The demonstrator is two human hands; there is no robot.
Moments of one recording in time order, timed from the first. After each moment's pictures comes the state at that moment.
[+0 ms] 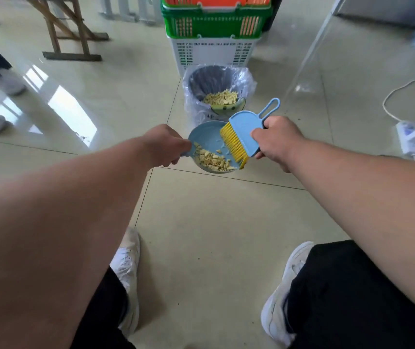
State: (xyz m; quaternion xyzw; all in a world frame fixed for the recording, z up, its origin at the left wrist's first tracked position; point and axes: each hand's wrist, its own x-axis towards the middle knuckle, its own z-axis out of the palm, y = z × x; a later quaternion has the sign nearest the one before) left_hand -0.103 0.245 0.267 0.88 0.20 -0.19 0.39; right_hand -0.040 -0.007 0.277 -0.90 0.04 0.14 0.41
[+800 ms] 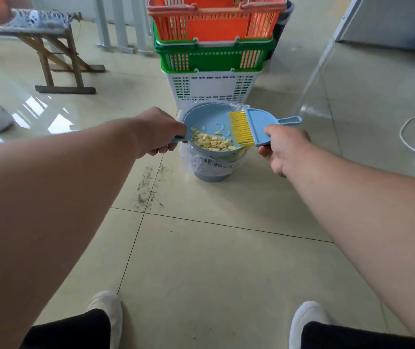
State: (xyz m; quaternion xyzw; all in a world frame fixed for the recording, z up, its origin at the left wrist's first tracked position) left_hand 0.074 0.277 0.283 0.88 0.23 -0.15 0.40; right_hand 0.131 0.023 0.246 -0.67 0.29 0.08 0.68
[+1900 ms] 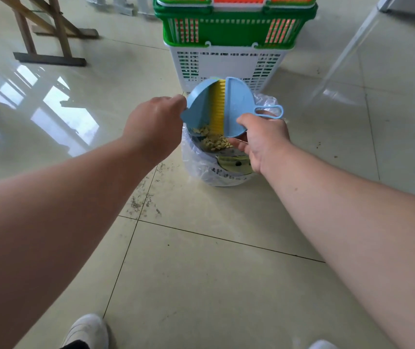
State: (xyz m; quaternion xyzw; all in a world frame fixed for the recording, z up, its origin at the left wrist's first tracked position) left_hand 0.159 0.312 0.182 0.98 0.04 0.14 0.11; right_hand 0.214 0.109 0.183 -0.67 0.21 0.14 0.70
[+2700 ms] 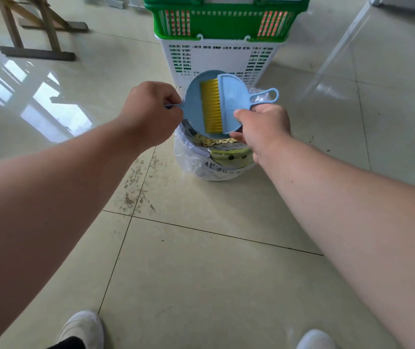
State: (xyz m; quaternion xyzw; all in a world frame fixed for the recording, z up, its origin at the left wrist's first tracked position) left_hand 0.160 0.302 0.203 0.93 0.14 0.08 0.34; right_hand 0.212 0.095 0.190 -0.77 0.15 0.09 0.61
